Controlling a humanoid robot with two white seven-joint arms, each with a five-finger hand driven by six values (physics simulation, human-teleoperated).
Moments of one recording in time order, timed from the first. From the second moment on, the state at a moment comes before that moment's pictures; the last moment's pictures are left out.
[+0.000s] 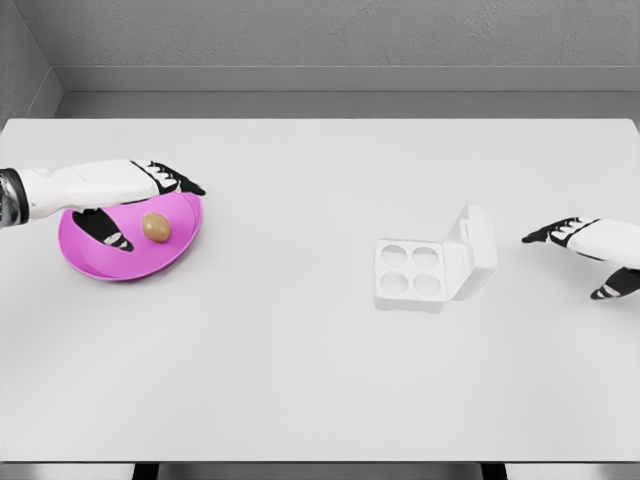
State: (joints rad) left arm -0.66 0.93 -0.67 -1.54 -0.21 -0.41 -0.61; right arm -0.32 -1.06 0.48 -1.38 0.28 -0.55 0.44
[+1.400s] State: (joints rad) left arm -0.64 0.79 -0.58 -1.20 -0.15 -0.61 -0.61; right arm -0.34 -1.07 0.48 -1.38 0.28 -0.61 0.43
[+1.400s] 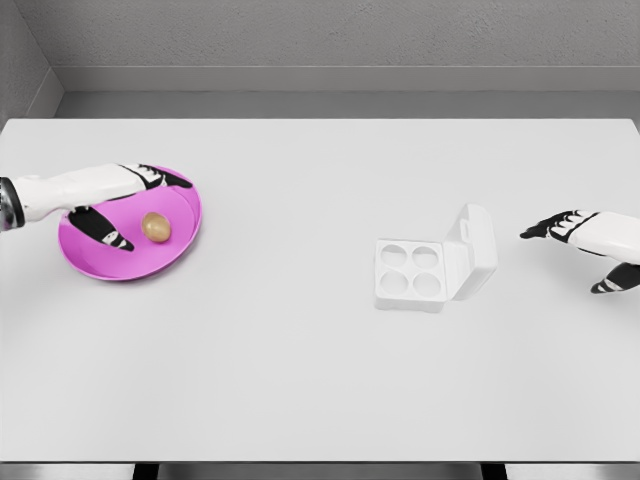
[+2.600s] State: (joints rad) left arm -0.66 0.71 -0.58 -1.09 -0.26 -0.61 -0.61; right arm -0.37 -1.06 0.49 -1.38 0.28 -0.61 0.46
